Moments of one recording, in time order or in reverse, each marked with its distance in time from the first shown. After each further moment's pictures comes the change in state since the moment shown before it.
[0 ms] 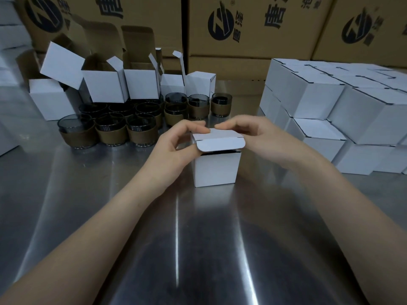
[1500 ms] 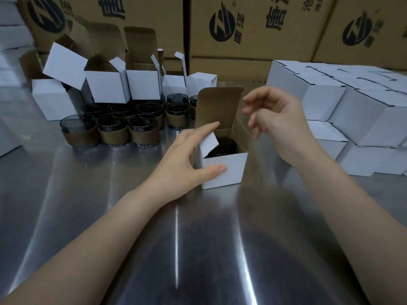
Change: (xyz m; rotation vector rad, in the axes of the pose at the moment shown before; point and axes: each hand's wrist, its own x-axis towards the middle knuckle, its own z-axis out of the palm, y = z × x) left_hand -0.005 -0.010 0.001 0.420 -0.109 0.109; right_hand 0.000 -0.016 -0.004 0.246 0.445 -0.142
